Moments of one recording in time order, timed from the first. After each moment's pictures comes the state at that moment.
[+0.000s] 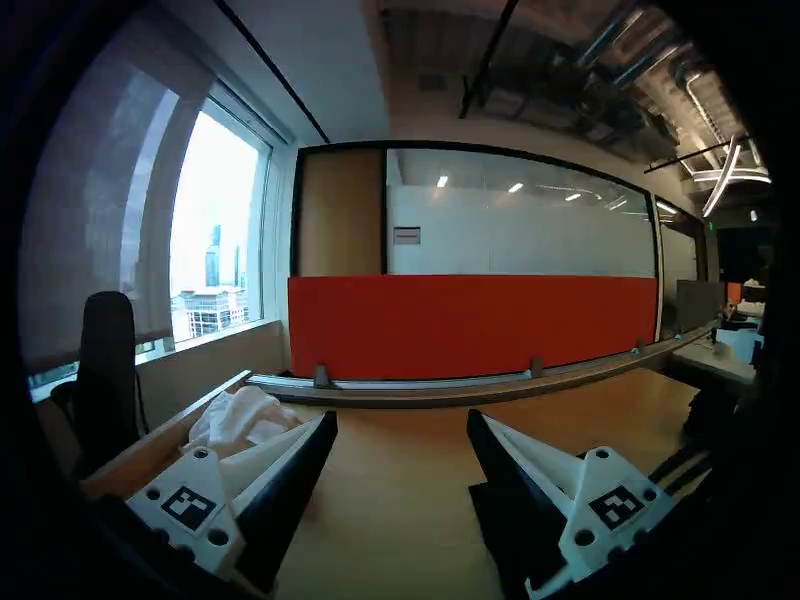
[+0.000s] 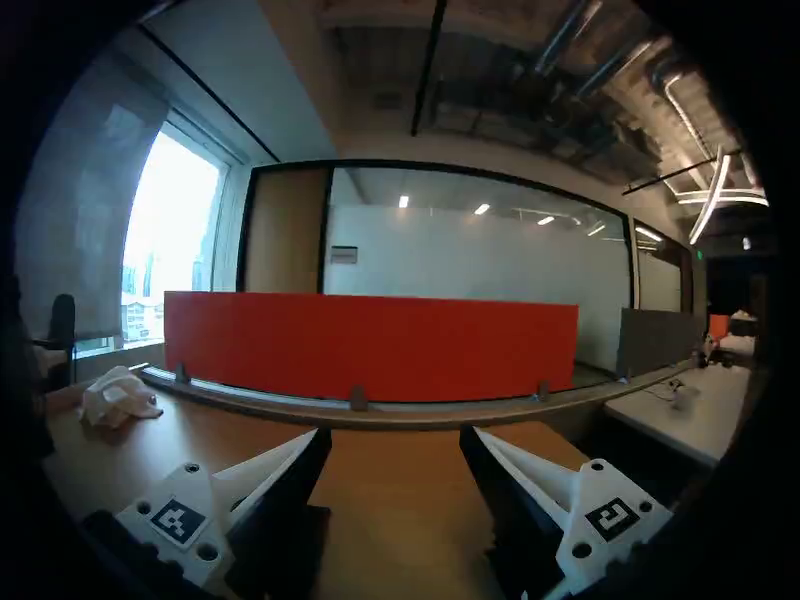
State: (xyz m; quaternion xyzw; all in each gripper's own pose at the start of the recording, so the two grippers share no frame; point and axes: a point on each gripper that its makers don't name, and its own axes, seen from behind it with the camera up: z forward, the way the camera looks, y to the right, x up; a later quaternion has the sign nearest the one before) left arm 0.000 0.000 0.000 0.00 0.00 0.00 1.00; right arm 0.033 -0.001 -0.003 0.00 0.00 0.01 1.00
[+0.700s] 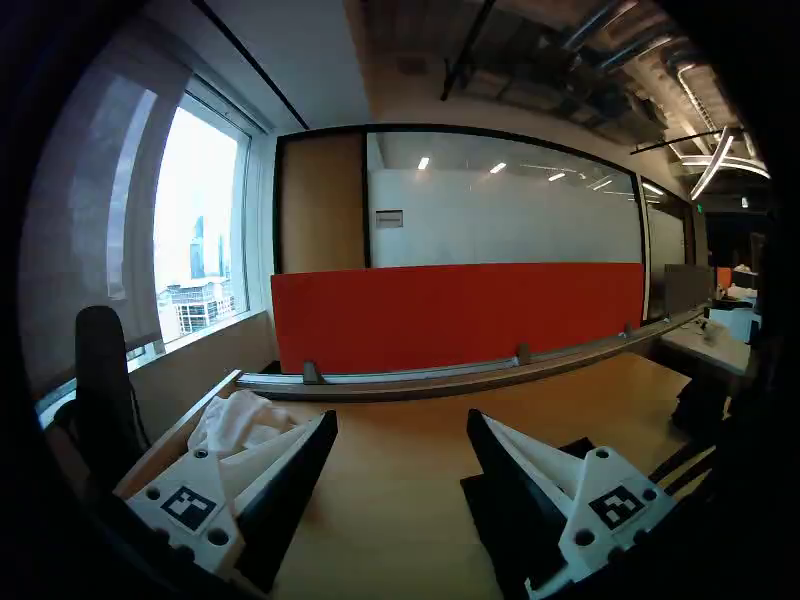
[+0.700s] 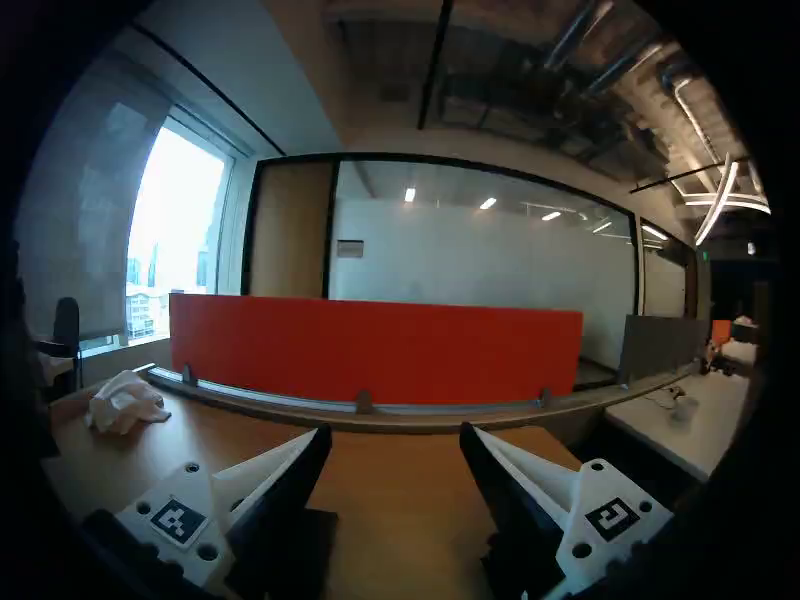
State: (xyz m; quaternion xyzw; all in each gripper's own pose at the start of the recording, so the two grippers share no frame) left arm 0.012 0.010 0.002 -0.03 -0.03 0.01 1.00; right arm 0.063 -0.009 -0.009 0.01 -0.02 0.00 1.00
